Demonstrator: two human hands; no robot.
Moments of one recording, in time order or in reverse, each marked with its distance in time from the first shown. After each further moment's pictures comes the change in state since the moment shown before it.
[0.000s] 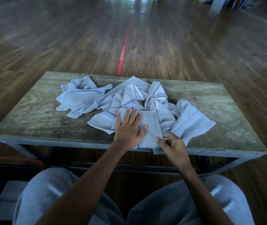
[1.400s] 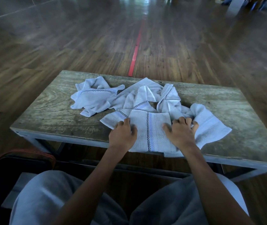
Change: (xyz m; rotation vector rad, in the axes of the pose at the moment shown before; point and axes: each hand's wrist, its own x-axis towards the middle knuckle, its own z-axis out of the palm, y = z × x) left_hand -0.023 -0.028 -0.052 -0.327 -0.135 -0.446; right_hand 0.070 -0.024 0.015 -1.031 0.038 -0.119
